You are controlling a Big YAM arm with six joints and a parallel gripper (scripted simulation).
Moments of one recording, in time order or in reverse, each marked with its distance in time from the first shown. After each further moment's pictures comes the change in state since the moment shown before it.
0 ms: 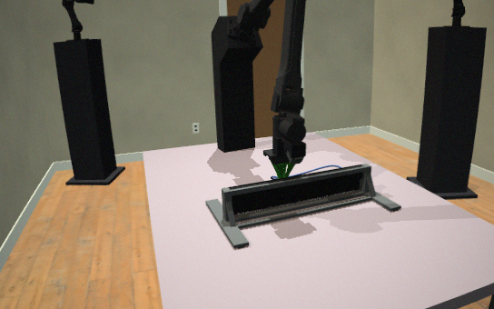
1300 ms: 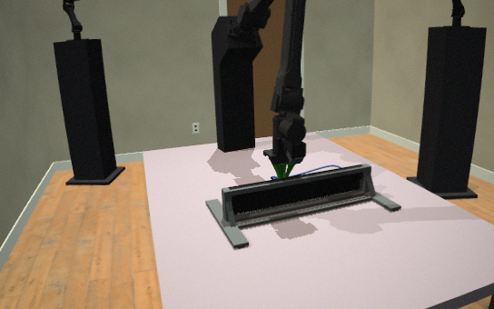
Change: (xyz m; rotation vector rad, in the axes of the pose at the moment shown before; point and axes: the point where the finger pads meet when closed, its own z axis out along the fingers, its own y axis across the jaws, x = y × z) arm 0.000 0.000 0.000 0.000 0.001 -0.003
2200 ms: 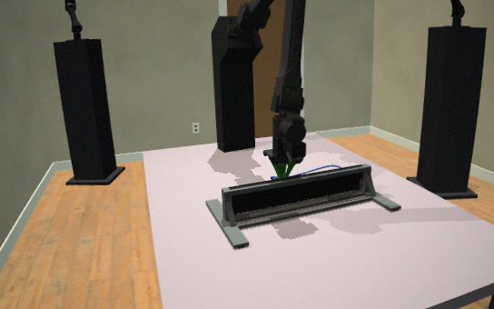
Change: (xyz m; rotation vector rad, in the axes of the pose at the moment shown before) arm 0.000 0.000 0.000 0.000 0.000 0.000
